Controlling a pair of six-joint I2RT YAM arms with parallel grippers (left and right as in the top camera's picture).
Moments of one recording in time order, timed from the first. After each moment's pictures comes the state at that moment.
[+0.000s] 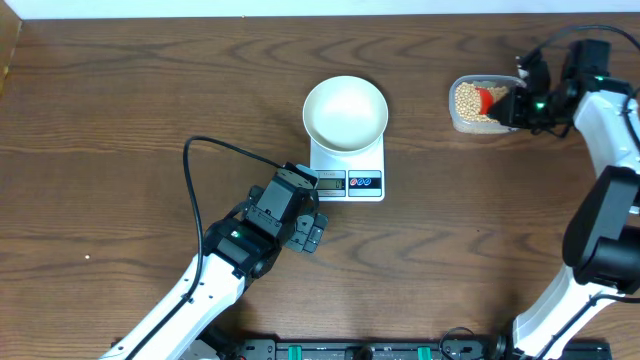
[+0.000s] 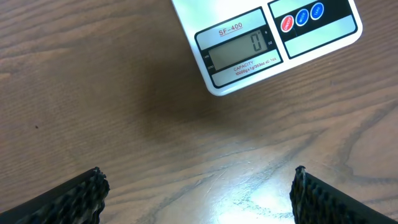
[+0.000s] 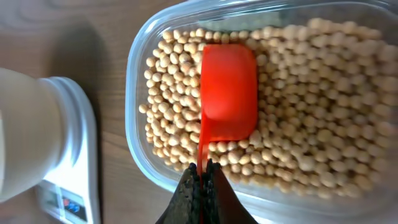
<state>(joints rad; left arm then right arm) -0.59 1.16 0.75 -0.62 -0.14 -0.11 -0.26 2.01 1.52 -0.74 -0.60 -0.09</state>
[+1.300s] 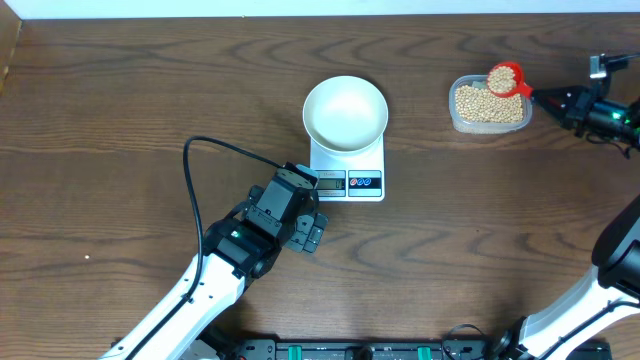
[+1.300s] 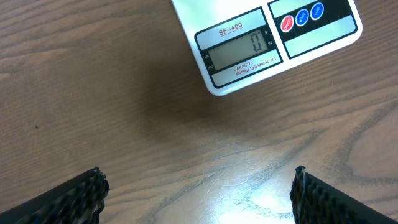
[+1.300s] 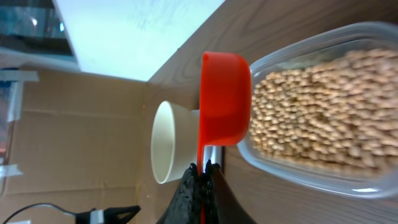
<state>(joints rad) -0.59 1.16 0.75 -0.62 -0.14 -0.11 -0.50 2.01 1.52 -0.75 -1.23 0.01</state>
